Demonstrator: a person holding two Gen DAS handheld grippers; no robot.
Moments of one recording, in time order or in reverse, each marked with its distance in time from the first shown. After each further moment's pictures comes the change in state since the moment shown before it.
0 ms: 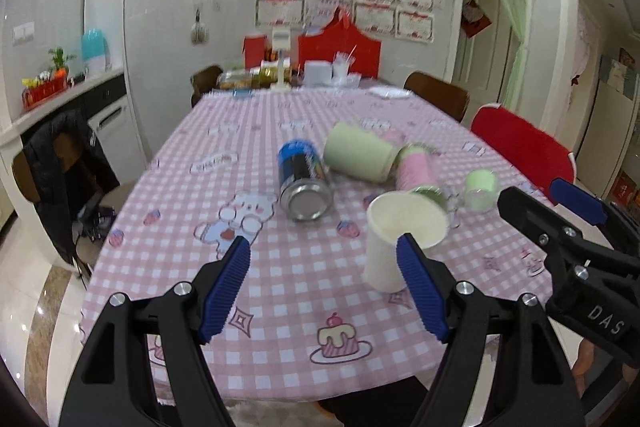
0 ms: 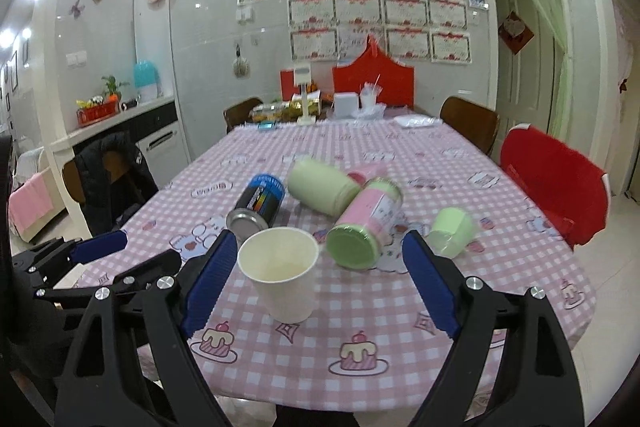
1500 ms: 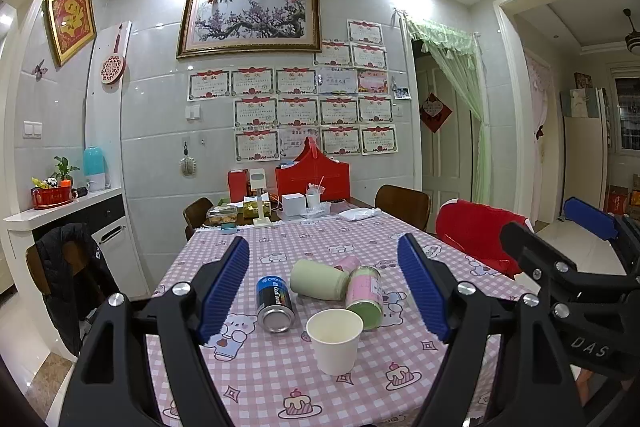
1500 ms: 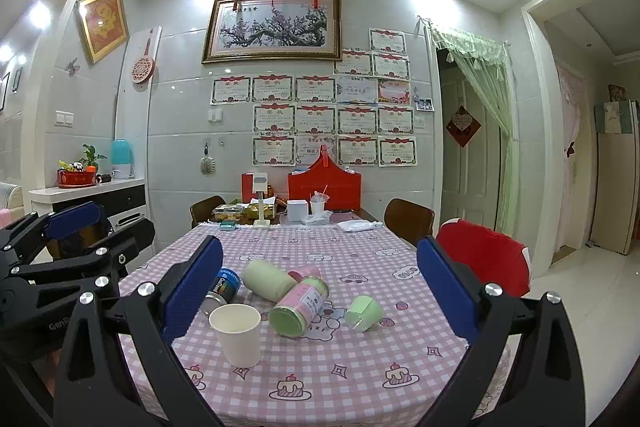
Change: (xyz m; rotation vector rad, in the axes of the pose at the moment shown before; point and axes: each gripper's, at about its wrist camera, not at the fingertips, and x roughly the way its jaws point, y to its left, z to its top) left arm -0.121 -0.067 0.018 0.112 -0.451 -0.025; right arm -0.123 -0.023 -0.002 -0.027 -0.372 -0.160
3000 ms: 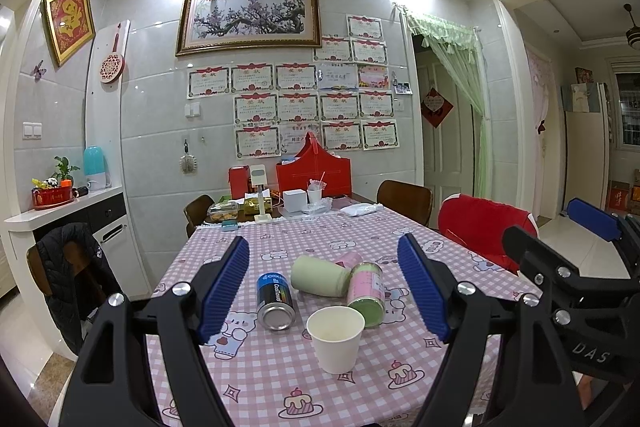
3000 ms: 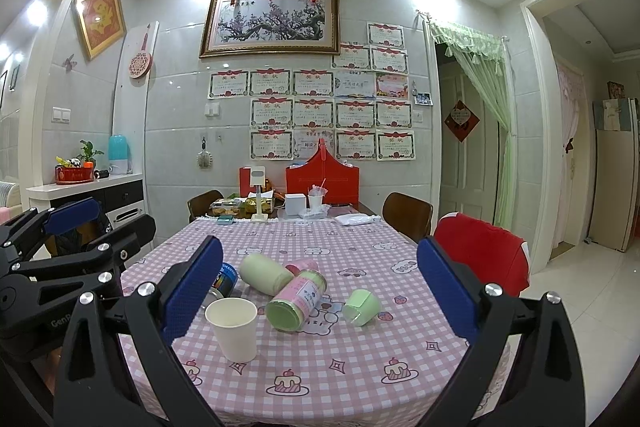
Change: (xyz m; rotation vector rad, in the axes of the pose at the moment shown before) left arm 0.004 -0.002 -0.002 0.008 0.011 0.003; right arm 0.002 -0.001 -0.005 0.002 0.018 -0.008
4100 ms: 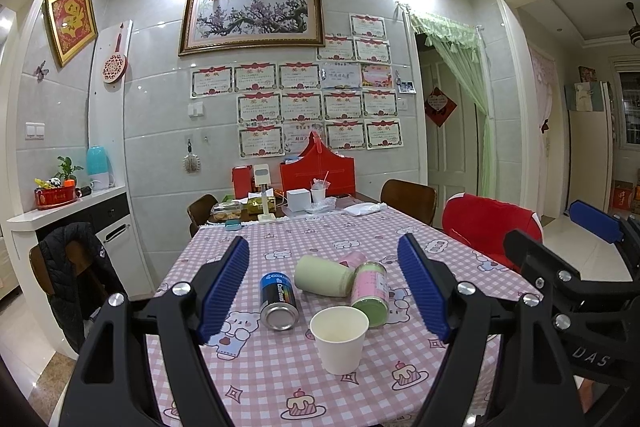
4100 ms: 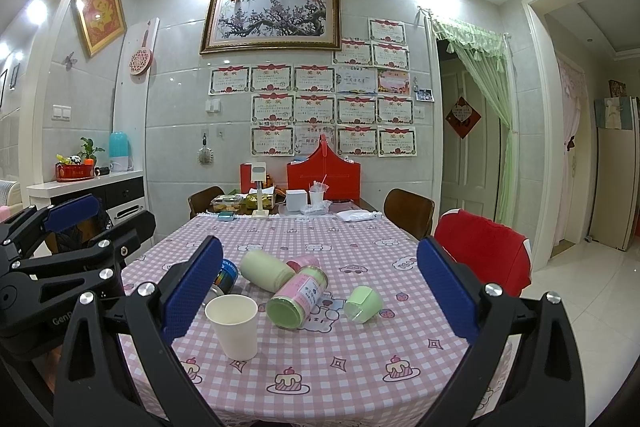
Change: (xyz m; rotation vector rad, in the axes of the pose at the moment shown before) left arm 0.001 0.013 -0.004 0.001 0.002 0.009; right arm 0.007 0.002 -0.006 0.001 0.013 0.004
